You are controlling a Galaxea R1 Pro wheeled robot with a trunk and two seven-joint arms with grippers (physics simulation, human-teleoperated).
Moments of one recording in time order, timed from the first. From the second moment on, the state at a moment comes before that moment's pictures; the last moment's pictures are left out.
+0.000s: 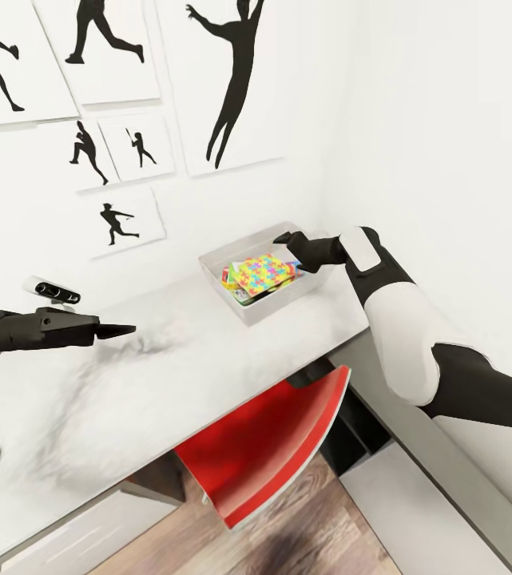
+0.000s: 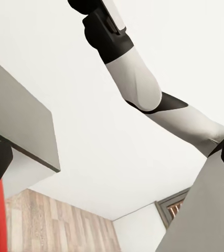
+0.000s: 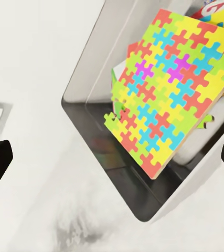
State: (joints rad) left arm -0.92 0.70 -0.33 -1.16 0.84 1.04 -1.57; right arm -1.51 0.14 -0.20 -0.46 -0.69 0.76 -0.16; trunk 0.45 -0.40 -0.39
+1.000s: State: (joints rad) left arm -0.92 0.70 -0.33 -1.16 0.84 1.04 -1.57; right arm -1.51 0.14 -0.20 -0.46 -0.69 0.76 -0.16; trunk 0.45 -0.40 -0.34
